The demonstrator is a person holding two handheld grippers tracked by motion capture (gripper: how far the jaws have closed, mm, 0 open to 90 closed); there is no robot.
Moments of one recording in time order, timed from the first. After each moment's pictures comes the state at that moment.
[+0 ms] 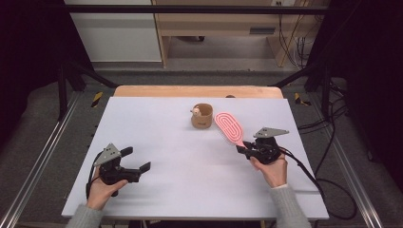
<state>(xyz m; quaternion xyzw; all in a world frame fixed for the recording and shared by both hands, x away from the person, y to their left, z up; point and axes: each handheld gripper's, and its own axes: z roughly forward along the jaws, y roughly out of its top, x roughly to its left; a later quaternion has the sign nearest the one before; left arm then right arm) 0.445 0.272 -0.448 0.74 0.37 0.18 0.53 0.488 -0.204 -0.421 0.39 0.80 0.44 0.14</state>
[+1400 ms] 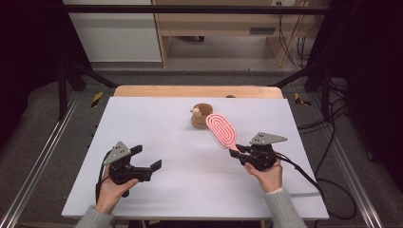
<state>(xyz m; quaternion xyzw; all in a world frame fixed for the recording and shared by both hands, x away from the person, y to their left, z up) 0.437 0.235 -0.425 0.73 0.38 0.17 0.54 0.466 -0.186 -0.416 0.36 0.79 0.48 0.14</state>
